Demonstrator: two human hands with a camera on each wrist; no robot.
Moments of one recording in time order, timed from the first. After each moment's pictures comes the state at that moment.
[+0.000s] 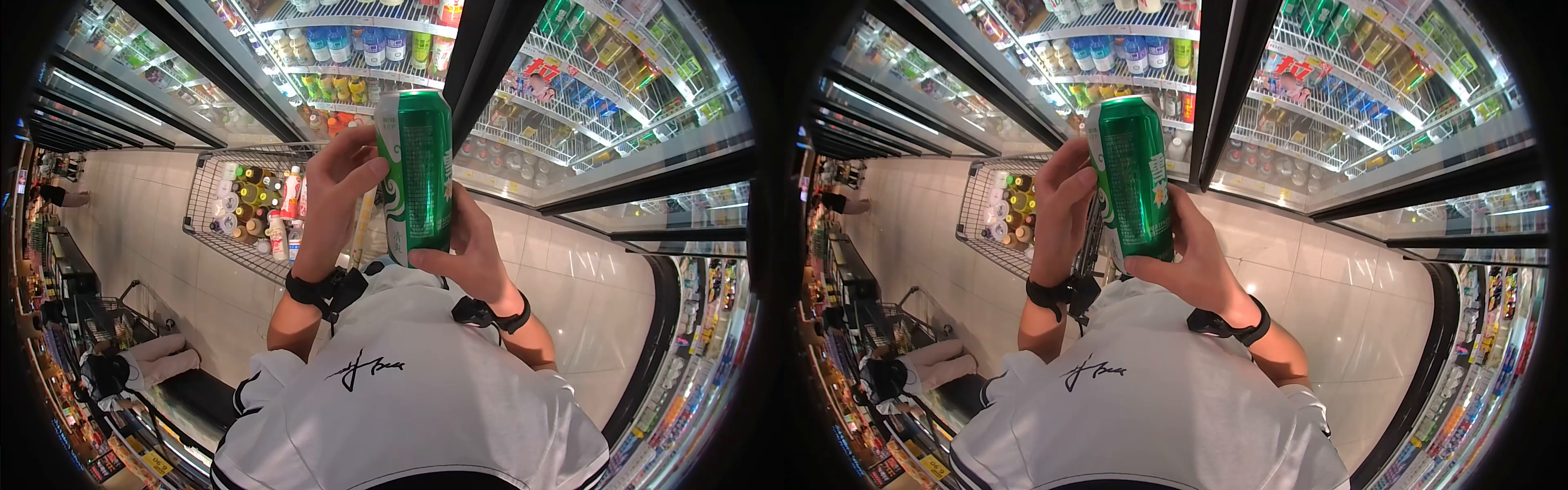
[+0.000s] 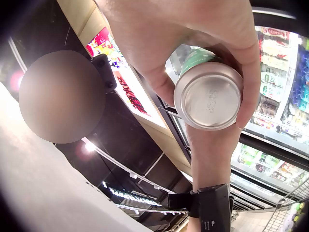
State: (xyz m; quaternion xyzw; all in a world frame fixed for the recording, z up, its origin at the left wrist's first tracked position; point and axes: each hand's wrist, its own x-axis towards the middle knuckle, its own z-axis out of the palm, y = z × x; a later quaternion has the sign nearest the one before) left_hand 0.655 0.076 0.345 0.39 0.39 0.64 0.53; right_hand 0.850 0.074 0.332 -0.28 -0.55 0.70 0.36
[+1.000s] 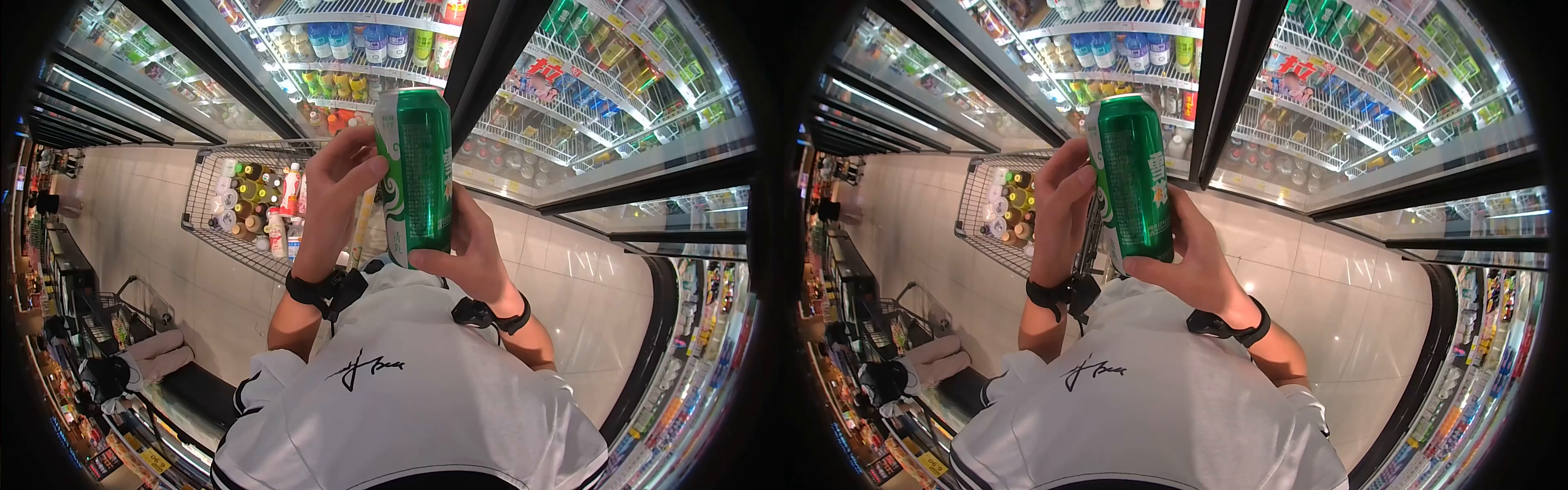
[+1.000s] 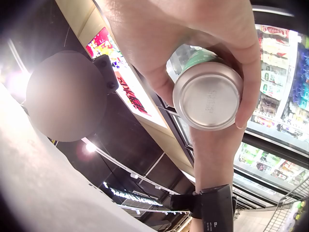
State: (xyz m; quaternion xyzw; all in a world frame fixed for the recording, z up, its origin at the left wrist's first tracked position) left_hand 0.653 0.074 0.341 0.38 0.38 0.65 0.54; right_hand 0.848 0.072 0.333 -0.28 -0.53 0.71 0.36
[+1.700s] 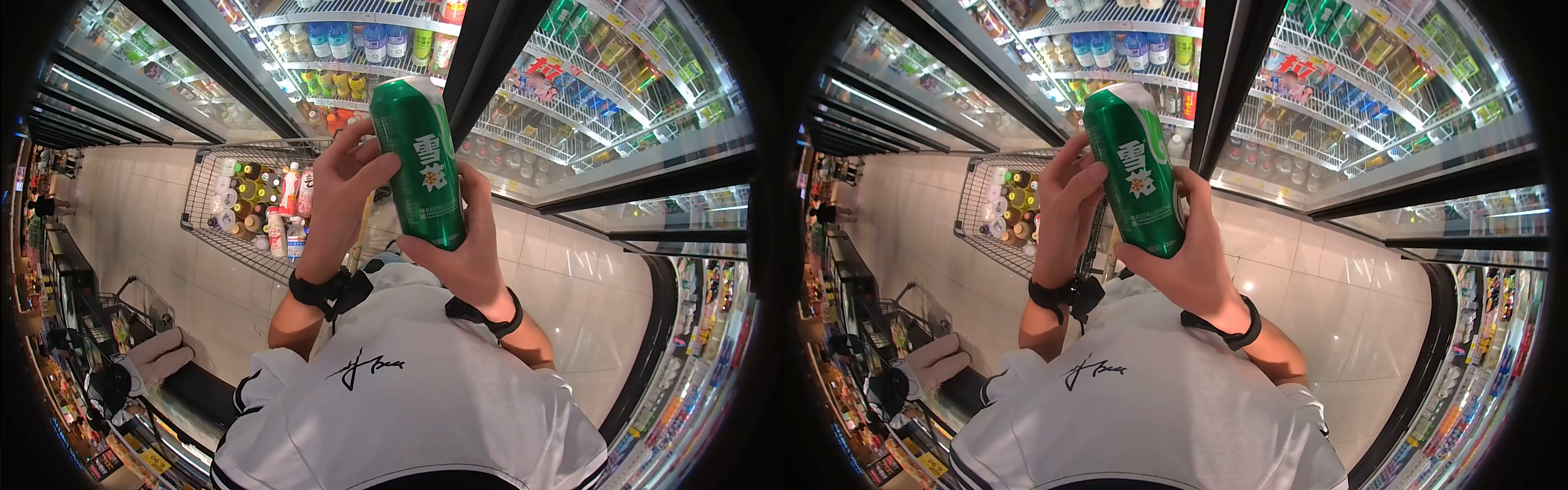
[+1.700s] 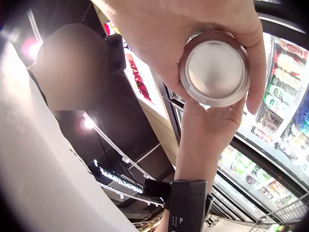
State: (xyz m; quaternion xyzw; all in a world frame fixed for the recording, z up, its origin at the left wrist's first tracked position) left_hand 0.661 0.073 0.350 0.35 0.38 0.65 0.57; right_hand 0.836 0.065 0.340 -0.37 -0.55 0.62 0.42
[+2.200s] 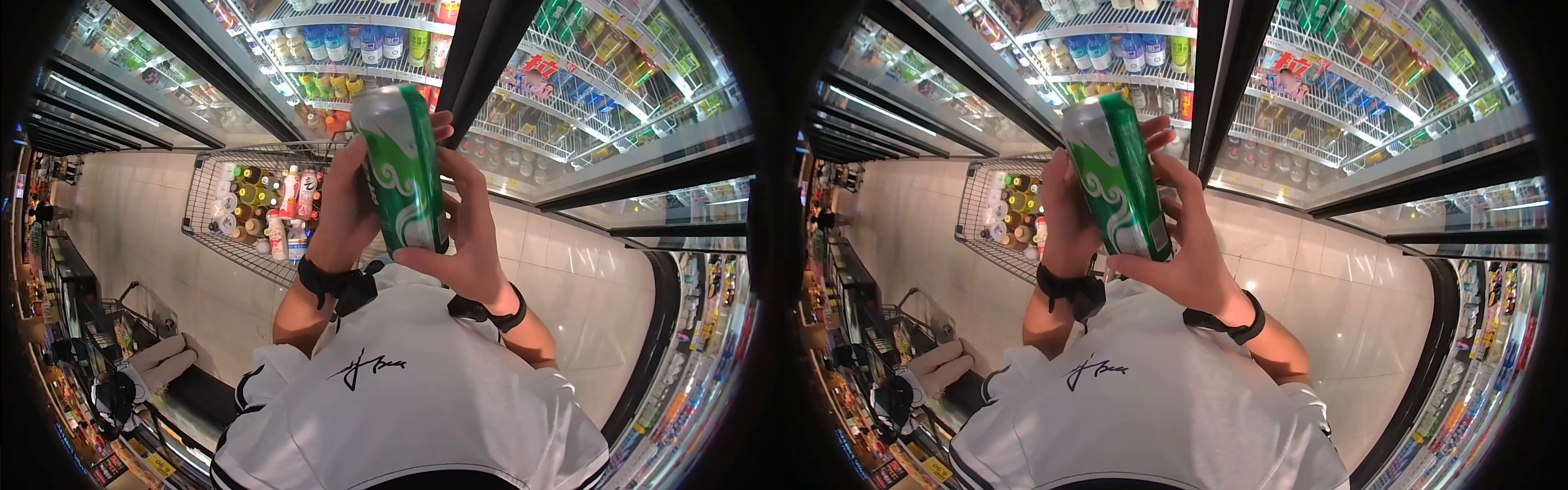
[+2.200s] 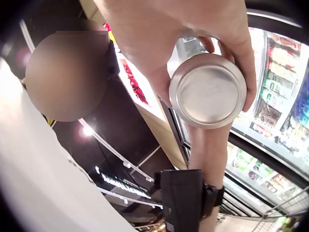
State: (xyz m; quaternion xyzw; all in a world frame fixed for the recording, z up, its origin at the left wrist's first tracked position) left_hand 0.682 0.090 0.348 0.29 0.22 0.64 0.68; right_hand 0.839 0.072 0.331 -0.28 -0.62 0.58 0.45
